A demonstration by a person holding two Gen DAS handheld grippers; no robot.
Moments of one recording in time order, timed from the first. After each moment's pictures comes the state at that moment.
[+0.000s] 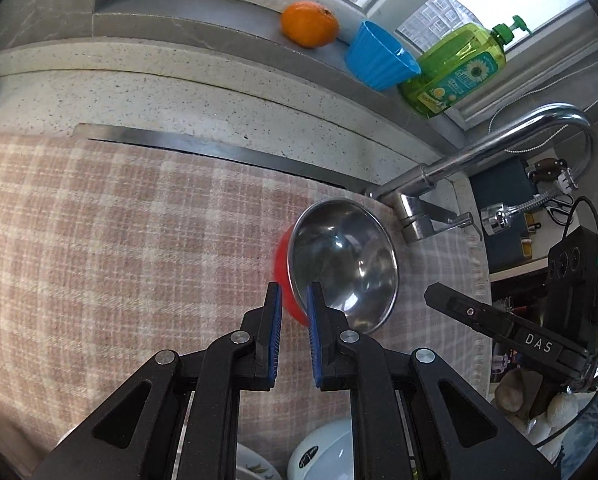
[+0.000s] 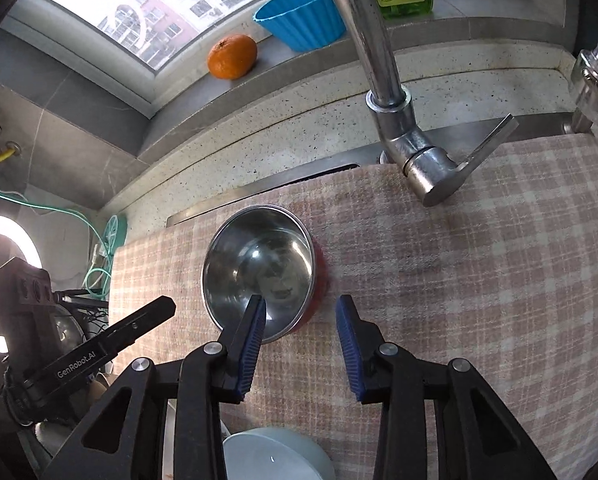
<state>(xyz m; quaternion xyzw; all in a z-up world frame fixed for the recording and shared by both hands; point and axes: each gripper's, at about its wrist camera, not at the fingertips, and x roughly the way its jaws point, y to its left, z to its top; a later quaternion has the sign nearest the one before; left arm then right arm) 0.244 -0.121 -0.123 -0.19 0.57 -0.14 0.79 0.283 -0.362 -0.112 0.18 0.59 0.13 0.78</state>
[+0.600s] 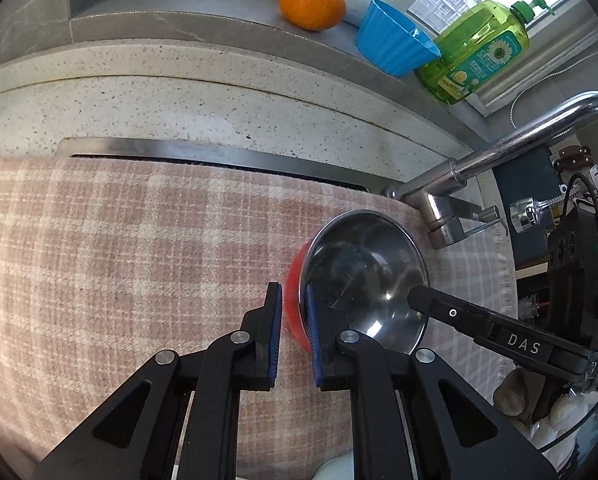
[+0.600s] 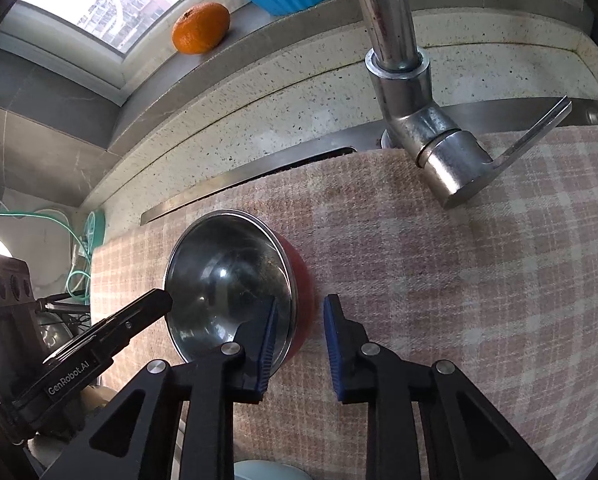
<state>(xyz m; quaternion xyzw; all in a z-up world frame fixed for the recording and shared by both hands) 0.270 -0.134 -0.143 -0.16 0.58 -0.13 0.79 0.315 -0.348 -0.152 0.17 0.62 0.13 0.75</state>
